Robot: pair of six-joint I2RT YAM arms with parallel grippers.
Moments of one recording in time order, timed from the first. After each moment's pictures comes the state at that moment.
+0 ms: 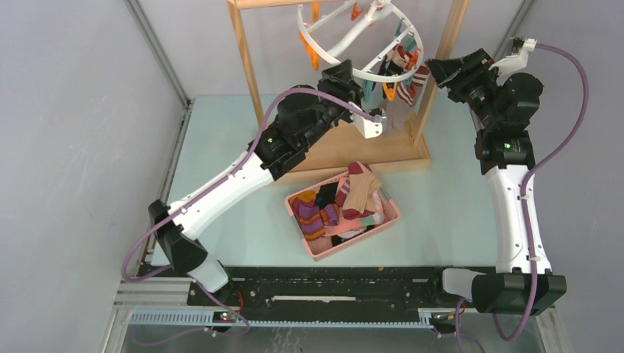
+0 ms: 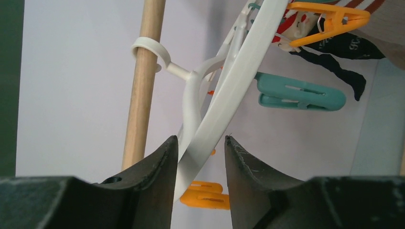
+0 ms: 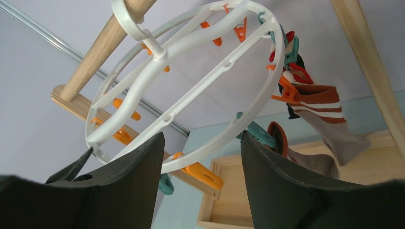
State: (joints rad) left arm -0.89 1.60 1.72 -0.02 -0.14 1.44; right arm -0.06 1.23 1.45 -0.07 -0.40 0.78
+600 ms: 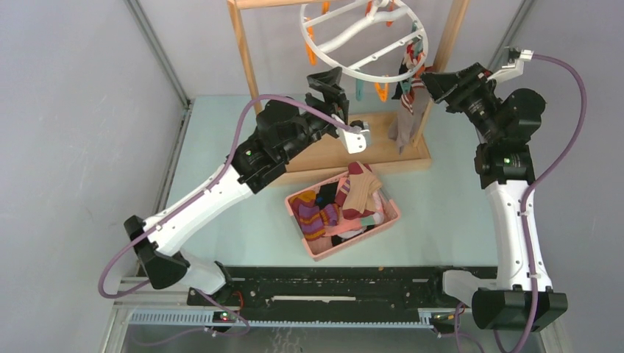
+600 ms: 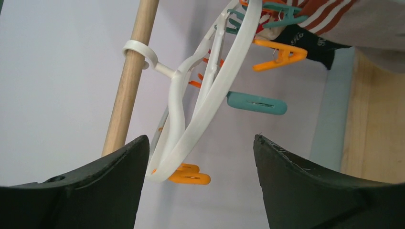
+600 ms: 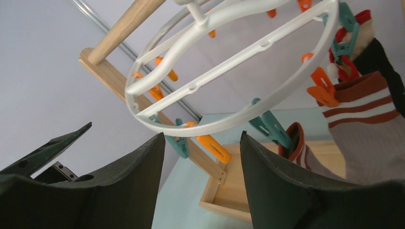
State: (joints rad) left arm -0.89 1.44 1.59 -0.07 -0.06 1.30; right arm -0.06 1.14 1.34 0.01 -0.52 0.77
